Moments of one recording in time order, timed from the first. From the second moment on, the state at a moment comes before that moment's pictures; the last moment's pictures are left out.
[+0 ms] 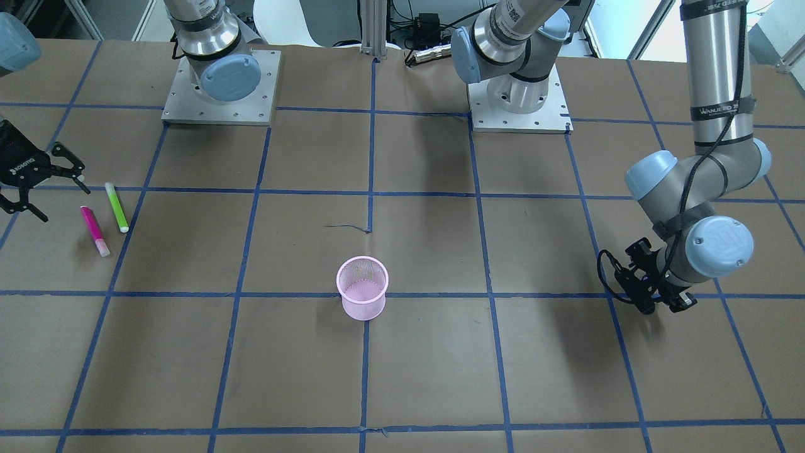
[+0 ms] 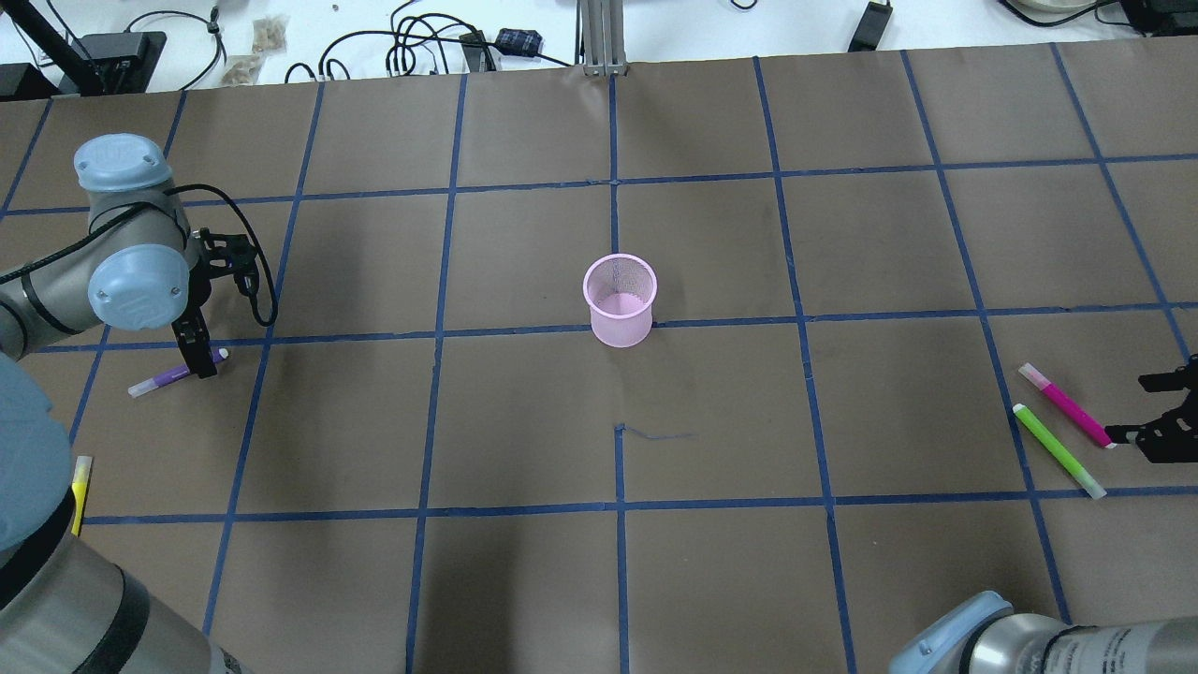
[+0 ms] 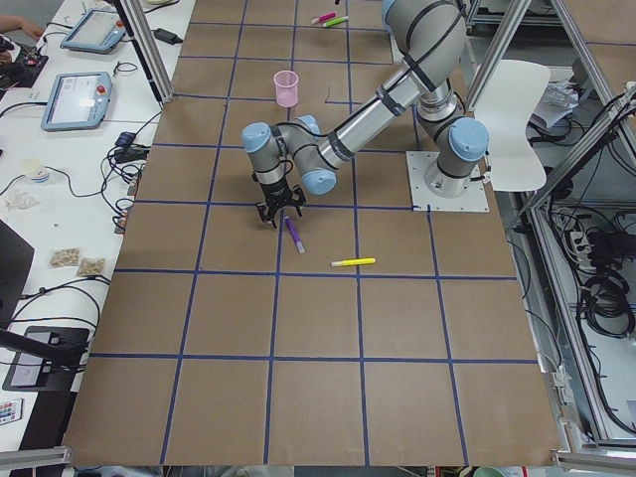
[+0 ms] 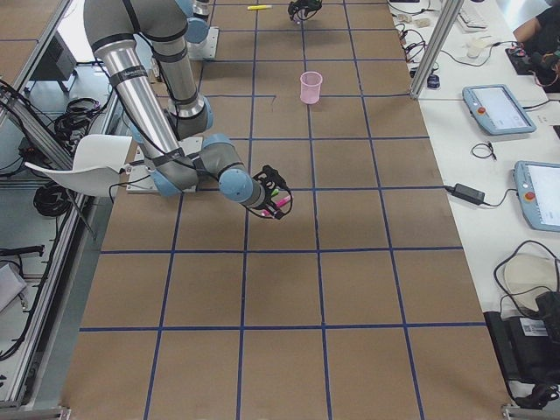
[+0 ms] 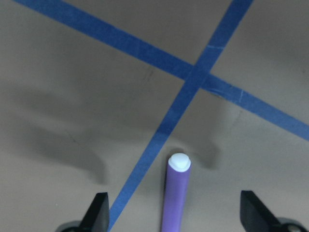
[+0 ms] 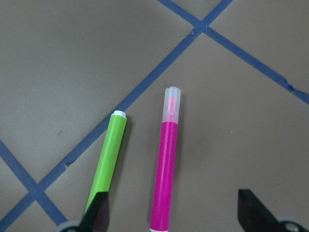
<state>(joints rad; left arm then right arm) -1.17 -2.06 -1.82 -0.95 1.91 1.48 0.51 -1.44 2.24 -2.18 -1.14 -1.85</state>
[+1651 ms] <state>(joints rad) -1.18 -2.06 -1.81 -0.91 1.91 1.47 0.47 -1.37 2.32 -2.36 -1.11 -1.90</state>
